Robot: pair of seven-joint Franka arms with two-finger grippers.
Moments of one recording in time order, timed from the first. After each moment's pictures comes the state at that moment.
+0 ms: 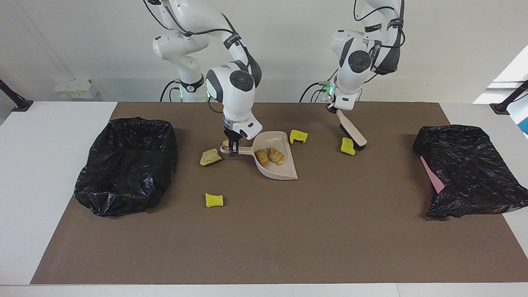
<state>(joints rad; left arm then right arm) -0.43 -0.38 -0.02 -2.59 -0.09 1.91 -0.76 0.48 0.17 0.02 -2.02 -0.19 2.10 -1.06</state>
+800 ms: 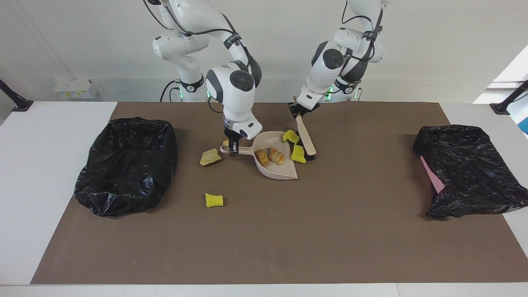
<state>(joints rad) -0.67 -0.17 -0.03 -2.43 -0.37 2.24 -0.65 0.48 0.17 0.02 -2.02 -0.19 2.10 -1.06</state>
